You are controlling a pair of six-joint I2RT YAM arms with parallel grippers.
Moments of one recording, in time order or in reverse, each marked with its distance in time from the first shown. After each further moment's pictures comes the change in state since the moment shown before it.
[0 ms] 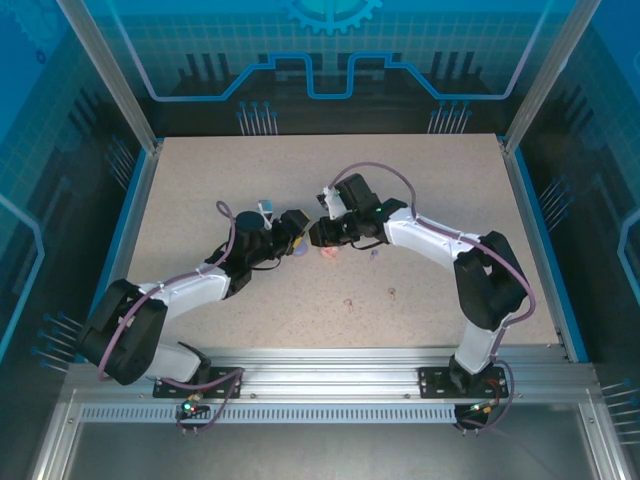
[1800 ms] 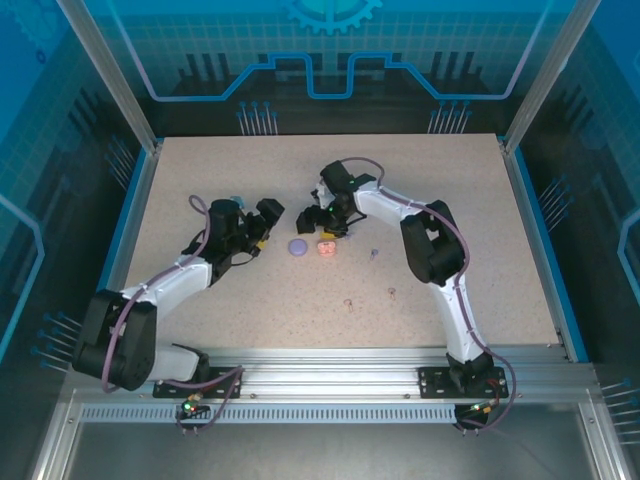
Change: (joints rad) left arm 0.223 -0.059 0.058 -0.307 0.038 0.163; right arm -0.077 0.518 0.537 -0.326 -0.084 -0.005
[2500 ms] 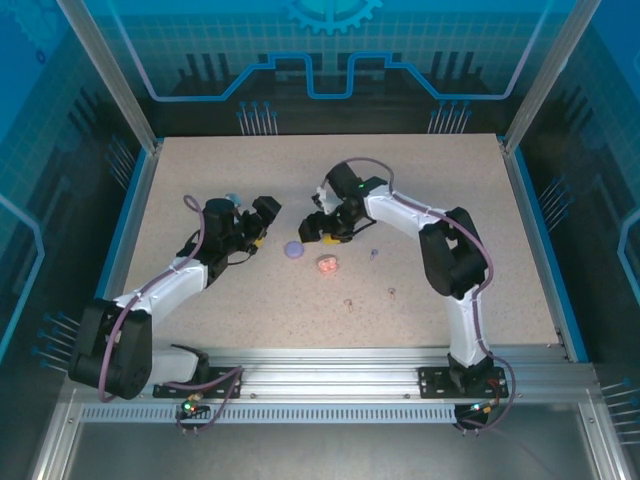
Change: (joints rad) left arm 0.012 -0.037 0.000 -0.016 0.014 0.006; right arm 0.014 -0.212 -0.192 -0.011 -0.009 -0.078
